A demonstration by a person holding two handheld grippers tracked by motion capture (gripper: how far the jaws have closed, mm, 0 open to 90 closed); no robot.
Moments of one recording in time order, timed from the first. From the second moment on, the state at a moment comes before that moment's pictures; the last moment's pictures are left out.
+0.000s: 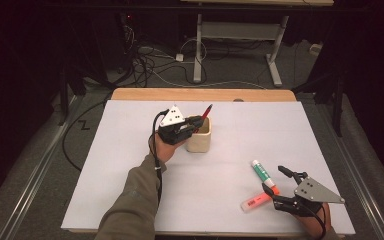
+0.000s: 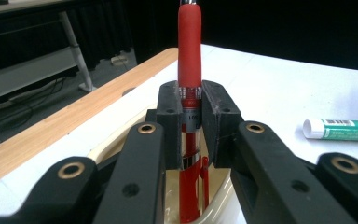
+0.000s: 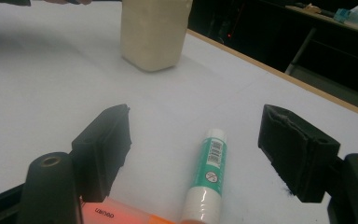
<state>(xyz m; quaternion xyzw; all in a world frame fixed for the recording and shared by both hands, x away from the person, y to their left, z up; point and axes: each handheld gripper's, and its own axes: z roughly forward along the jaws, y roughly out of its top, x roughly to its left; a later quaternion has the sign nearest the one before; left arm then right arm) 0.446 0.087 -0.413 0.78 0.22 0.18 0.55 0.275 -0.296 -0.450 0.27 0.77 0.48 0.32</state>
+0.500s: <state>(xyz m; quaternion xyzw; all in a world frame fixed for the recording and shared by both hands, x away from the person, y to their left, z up) 0.442 0.089 -0.417 0.79 0.22 0.18 0.54 0.274 -0.296 -0.450 0.27 0.77 0.48 0.32</state>
